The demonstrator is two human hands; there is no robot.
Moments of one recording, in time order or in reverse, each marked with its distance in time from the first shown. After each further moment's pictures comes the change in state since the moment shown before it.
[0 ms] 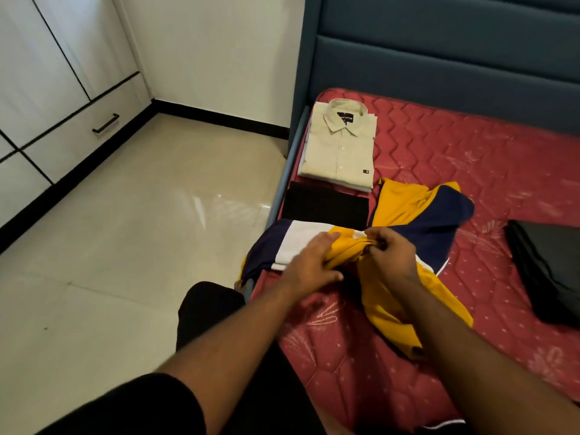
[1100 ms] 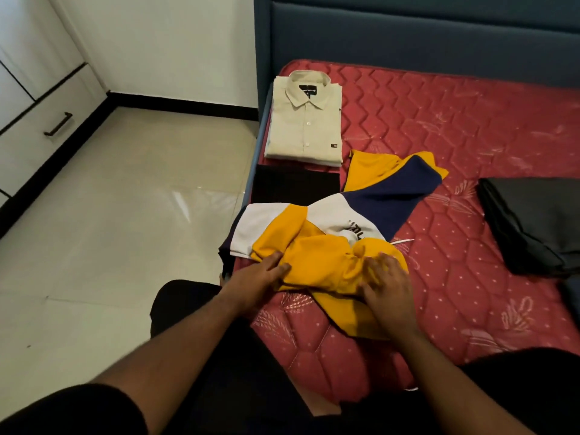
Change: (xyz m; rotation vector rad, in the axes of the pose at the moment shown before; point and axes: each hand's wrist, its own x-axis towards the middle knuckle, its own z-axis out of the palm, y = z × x) left_hand -0.037 -0.061 0.004 0.750 -0.180 0.216; right_hand -0.086 0.112 -0.002 -0.358 -0.028 0.049
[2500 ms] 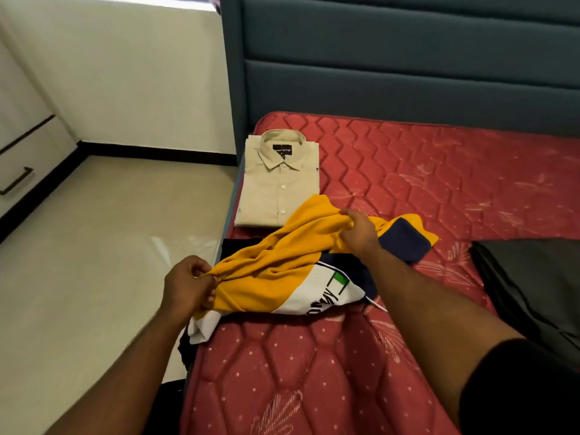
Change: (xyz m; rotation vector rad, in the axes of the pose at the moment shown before) left_hand 0.123 -0.085 -0.099 -0.939 0.458 -0.824; right_hand 0.317 -0.025 -0.017 0.380 -0.070 0.124
